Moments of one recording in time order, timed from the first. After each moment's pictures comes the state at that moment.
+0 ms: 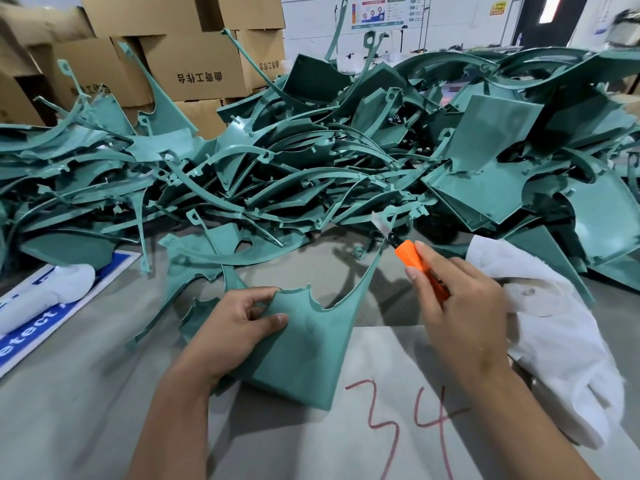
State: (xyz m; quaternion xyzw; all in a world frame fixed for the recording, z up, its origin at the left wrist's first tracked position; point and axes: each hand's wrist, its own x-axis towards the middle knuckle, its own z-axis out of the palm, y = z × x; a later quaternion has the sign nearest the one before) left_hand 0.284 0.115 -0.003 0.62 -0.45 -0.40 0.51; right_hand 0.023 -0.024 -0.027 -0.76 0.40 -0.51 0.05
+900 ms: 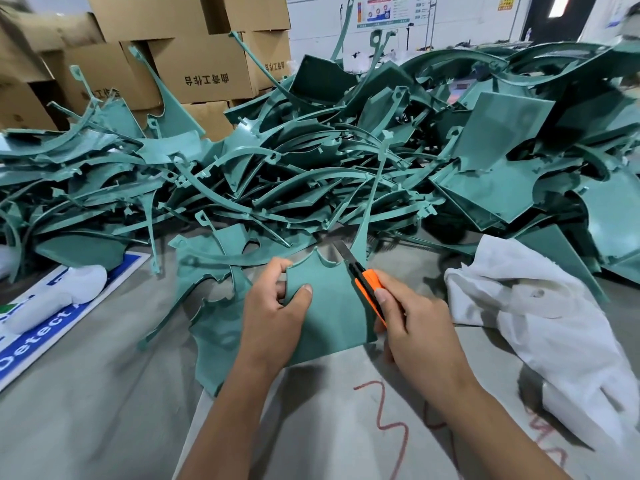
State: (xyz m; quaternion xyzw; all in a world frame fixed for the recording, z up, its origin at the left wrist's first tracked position) left_hand 0.245 0.087 -0.013 0.64 -0.47 -0.15 0.59; right_hand 0.060 0.014 -0.031 -0.78 0.37 -0.41 0.28
